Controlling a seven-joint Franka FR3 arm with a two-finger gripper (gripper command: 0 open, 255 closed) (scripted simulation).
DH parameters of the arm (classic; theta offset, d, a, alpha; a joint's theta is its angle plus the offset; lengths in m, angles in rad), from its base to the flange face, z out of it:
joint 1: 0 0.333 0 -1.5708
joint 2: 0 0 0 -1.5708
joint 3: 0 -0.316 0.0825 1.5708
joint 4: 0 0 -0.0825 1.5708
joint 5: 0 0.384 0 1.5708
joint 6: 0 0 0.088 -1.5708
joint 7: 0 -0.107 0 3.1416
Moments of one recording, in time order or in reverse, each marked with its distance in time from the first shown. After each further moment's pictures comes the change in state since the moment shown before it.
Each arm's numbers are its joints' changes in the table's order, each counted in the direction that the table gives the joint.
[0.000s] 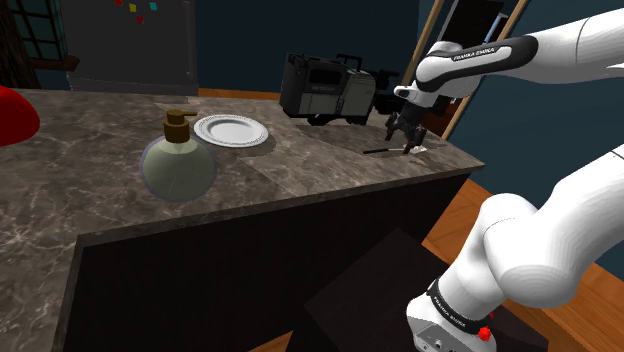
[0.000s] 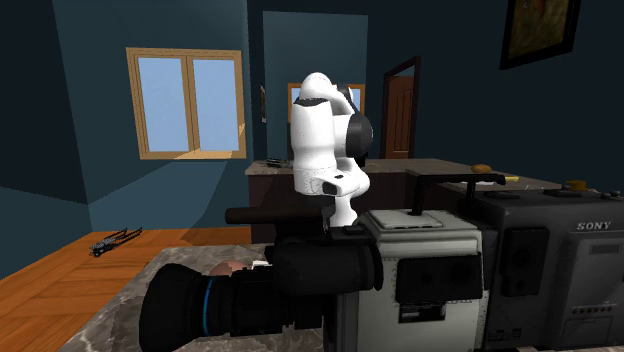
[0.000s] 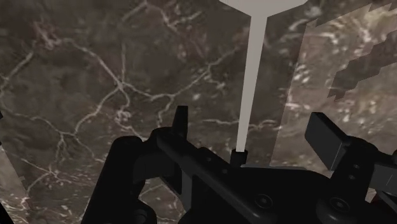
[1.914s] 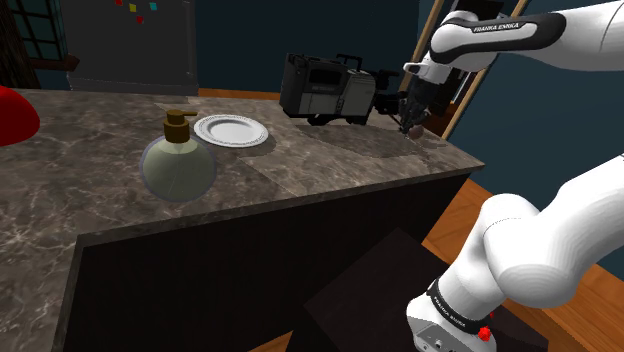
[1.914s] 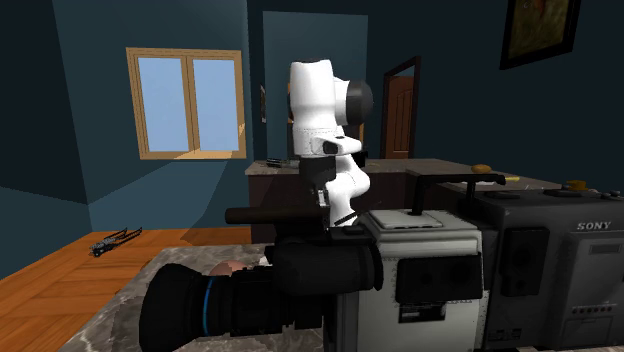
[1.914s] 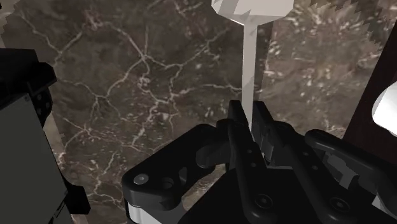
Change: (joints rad) arm -0.017 -0.063 -0.072 -0.139 -0.016 -0.194 -0.031
